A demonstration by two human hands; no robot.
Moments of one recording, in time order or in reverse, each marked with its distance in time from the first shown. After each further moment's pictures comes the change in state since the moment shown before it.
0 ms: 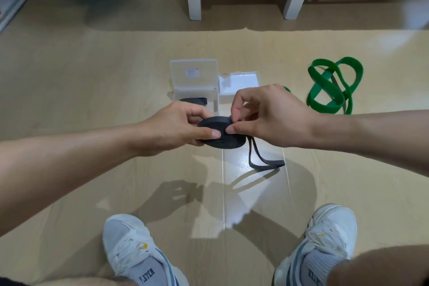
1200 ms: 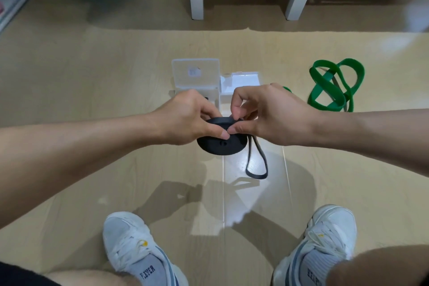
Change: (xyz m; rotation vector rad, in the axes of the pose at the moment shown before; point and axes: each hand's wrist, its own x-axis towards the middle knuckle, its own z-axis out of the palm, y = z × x) left_hand 0.005 0.022 0.003 0.358 0.061 0.082; right_hand 0.002 -0.004 -0.002 -0.077 -0.042 -0.050
